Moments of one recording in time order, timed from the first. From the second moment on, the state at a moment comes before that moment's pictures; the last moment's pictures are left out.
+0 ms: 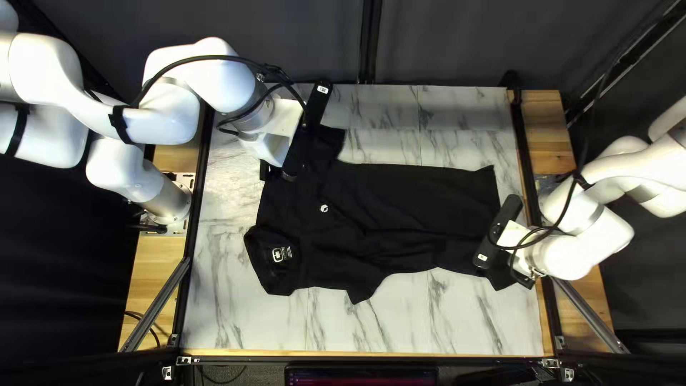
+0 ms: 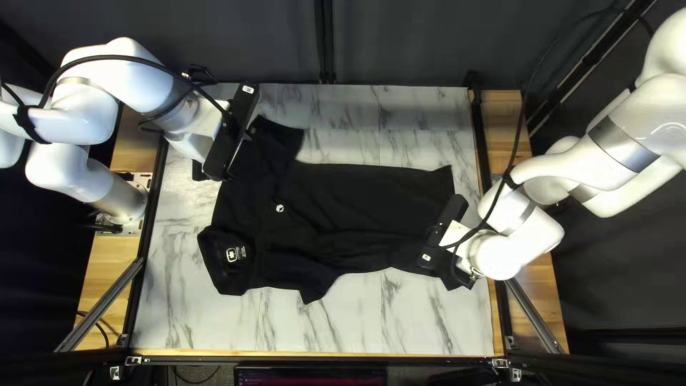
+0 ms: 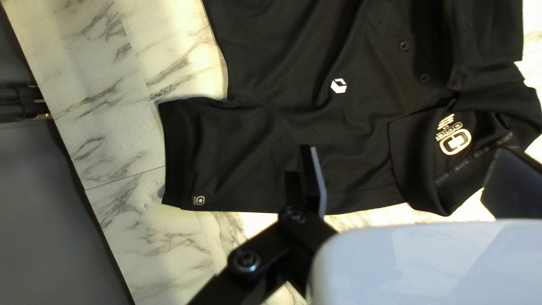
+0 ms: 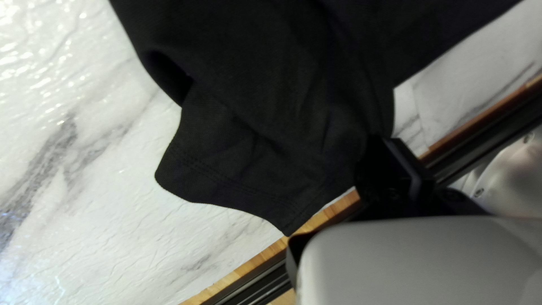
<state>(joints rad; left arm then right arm) 0.04 -0.64 -0.68 -0.05 0.99 0.38 0.77 -0.35 -0.31 -0.15 0.93 1.31</state>
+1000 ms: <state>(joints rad) 0.04 -0.64 -0.68 -0.05 0.99 0.38 0.59 -0.21 -0.67 -0.37 1.18 1.00</state>
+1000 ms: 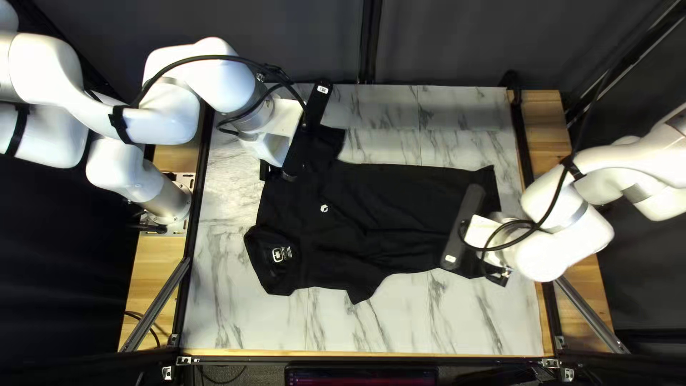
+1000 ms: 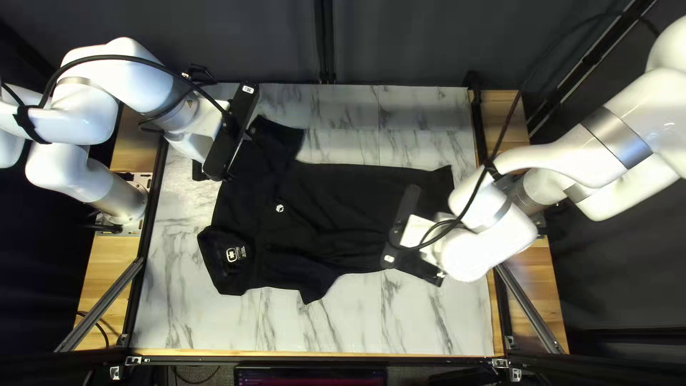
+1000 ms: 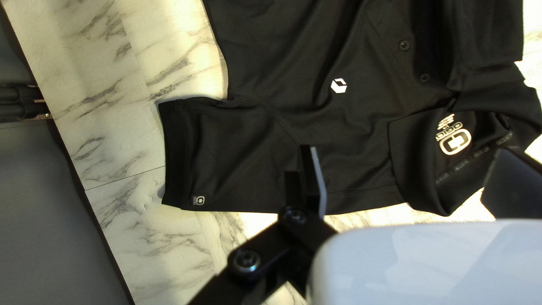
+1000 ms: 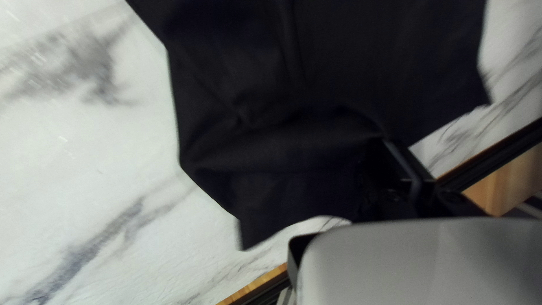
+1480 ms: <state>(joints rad) 0.04 -0.64 -0.68 -0.05 0.99 0.38 0.56 -0.29 -0.54 -0.40 1.05 0.94</state>
